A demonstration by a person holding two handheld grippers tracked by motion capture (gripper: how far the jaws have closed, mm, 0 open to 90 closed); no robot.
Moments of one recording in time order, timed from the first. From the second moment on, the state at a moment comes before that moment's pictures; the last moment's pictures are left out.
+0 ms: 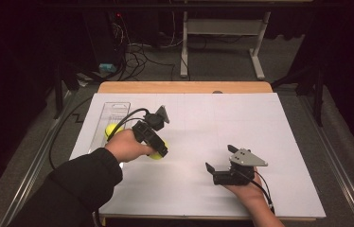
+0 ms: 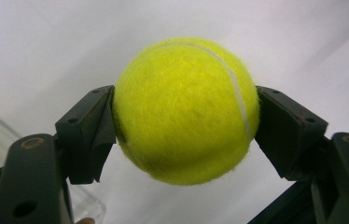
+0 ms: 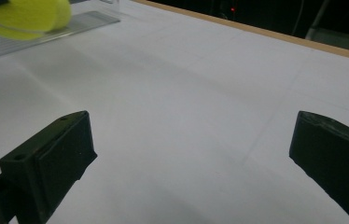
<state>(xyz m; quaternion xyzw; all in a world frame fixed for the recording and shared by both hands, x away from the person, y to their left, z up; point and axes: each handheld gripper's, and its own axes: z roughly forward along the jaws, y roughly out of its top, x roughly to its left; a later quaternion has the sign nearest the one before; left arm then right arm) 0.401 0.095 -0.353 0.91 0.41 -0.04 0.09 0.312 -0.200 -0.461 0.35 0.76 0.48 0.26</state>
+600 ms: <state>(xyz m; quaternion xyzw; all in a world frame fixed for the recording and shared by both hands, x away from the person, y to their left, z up) 0.410 0.172 -0.338 0.88 0.47 -0.01 0.07 0.311 -0.263 -0.458 0.40 0.73 0.47 0.30</state>
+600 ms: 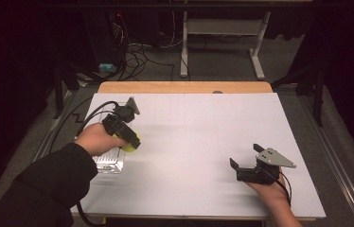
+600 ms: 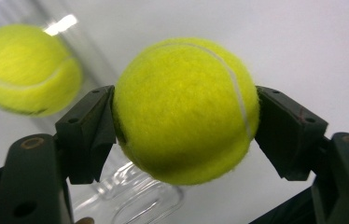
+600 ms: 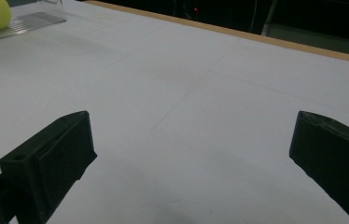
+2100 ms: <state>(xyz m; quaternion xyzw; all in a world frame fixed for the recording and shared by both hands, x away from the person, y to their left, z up) 0.407 0.234 -0.371 0.85 0.52 -0.02 0.03 0.305 -0.278 -0.461 0.41 0.73 0.46 0.29</state>
